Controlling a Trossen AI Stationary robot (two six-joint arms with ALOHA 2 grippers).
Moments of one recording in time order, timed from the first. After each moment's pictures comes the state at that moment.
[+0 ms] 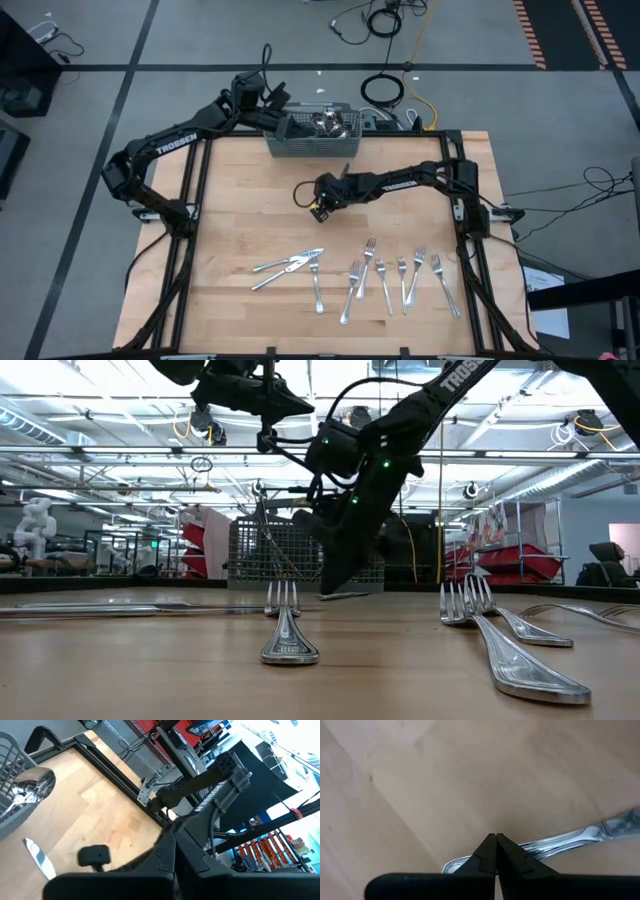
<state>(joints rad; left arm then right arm) 0.67 1.49 1.30 -0.17 0.80 -0.56 -0.16 2.04 1.29 -0.30 0.13 0.65</state>
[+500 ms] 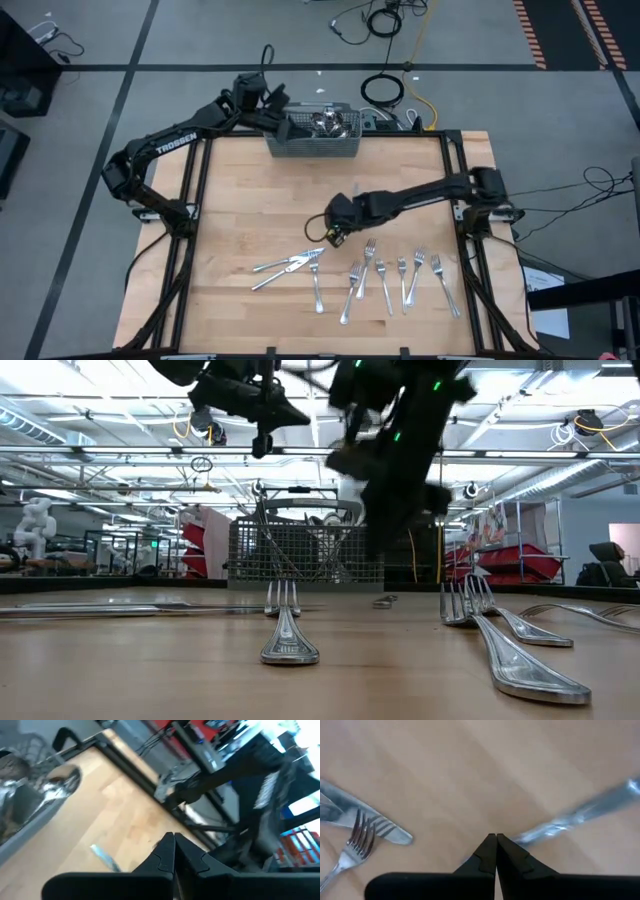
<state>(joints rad) 0.68 1.49 1.30 -0.25 0.74 -0.46 0.05 1.86 1.29 -0.64 0.21 0.83</state>
